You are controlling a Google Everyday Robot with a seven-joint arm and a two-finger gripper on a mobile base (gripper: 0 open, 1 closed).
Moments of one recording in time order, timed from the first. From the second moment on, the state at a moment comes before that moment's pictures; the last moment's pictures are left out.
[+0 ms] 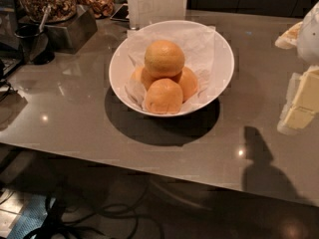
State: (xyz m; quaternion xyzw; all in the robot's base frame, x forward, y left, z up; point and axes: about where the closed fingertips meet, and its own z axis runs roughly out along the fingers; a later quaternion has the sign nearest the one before) arm 0.438 -0.217 0.976 -0.60 0.78 -0.03 0.16
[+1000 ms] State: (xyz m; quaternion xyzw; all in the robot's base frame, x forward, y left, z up) arm 0.460 -0.200 0.981 -0.61 0.77 -0.01 0.19
